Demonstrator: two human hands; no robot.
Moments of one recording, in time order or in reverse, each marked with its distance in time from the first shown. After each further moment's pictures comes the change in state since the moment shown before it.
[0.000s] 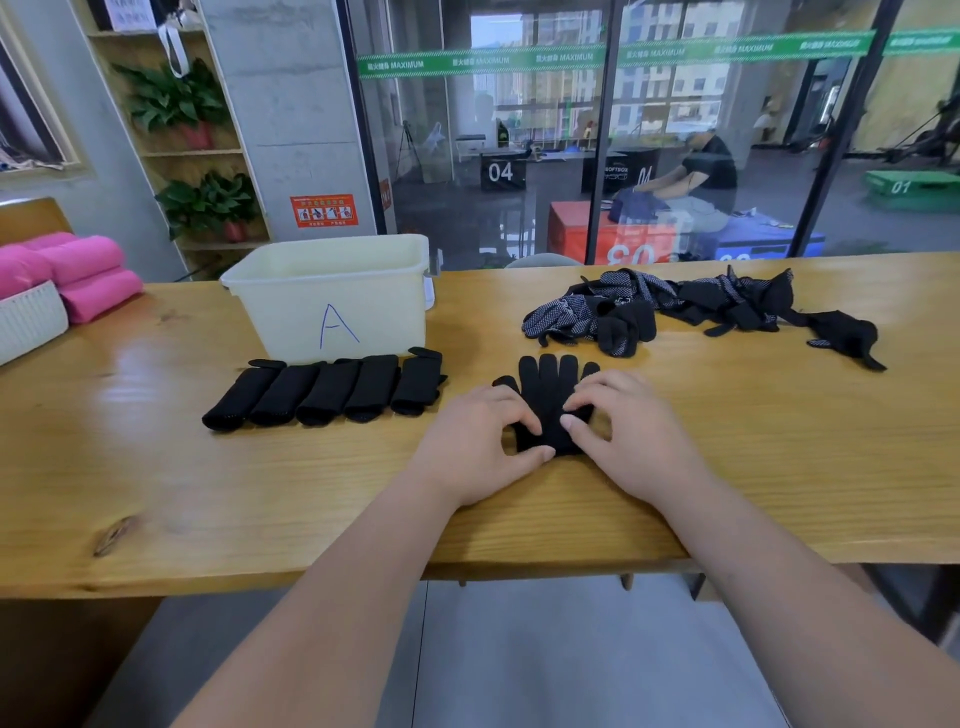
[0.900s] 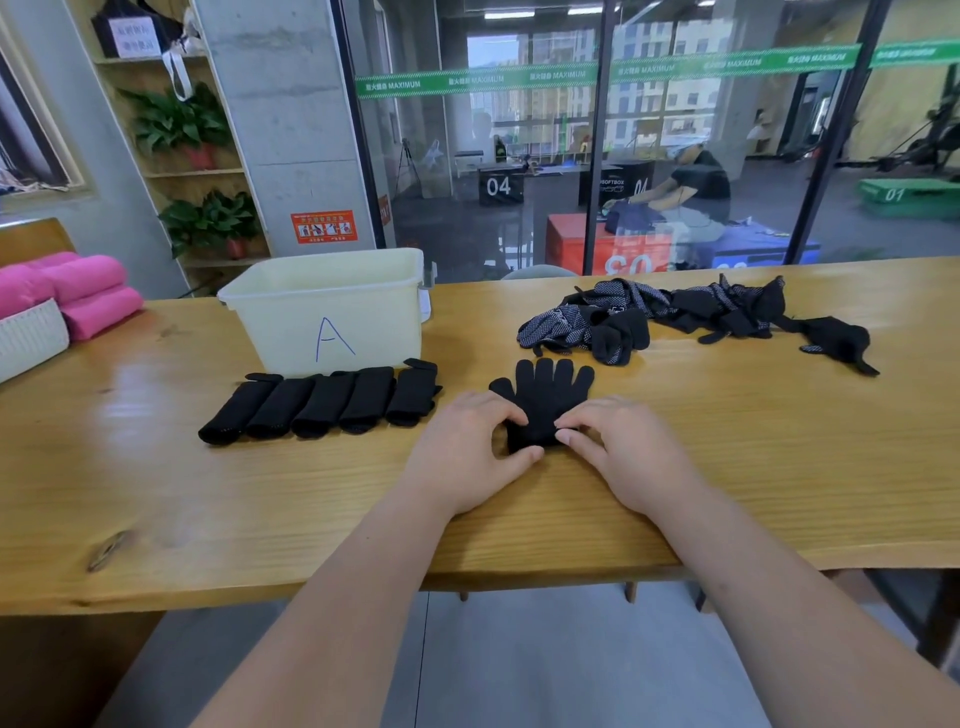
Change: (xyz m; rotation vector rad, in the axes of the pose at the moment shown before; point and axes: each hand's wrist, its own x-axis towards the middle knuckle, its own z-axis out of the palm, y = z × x) left_hand 0.001 0.001 0.002 0.053 0.051 -0.076; right_hand 0.000 0.006 0.003 0.014 -0.055 -0.027
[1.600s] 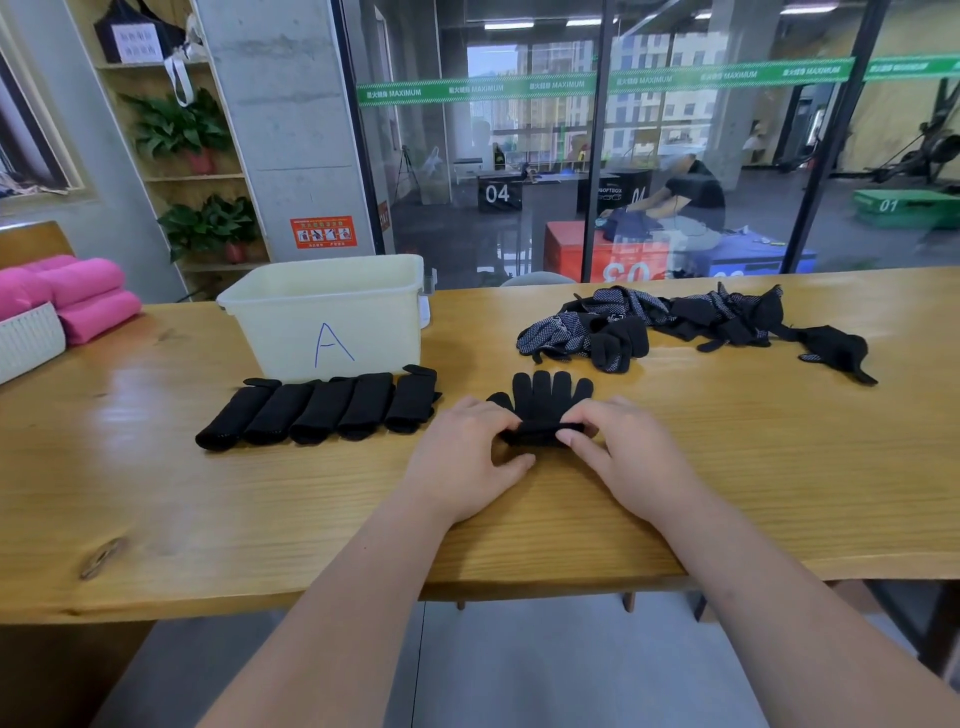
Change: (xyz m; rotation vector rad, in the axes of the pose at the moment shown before) left_hand -0.001 0.004 -0.005 0.019 0.000 -0.007; right_hand -0.003 -0.008 -0.007 0.067 0.032 0.069
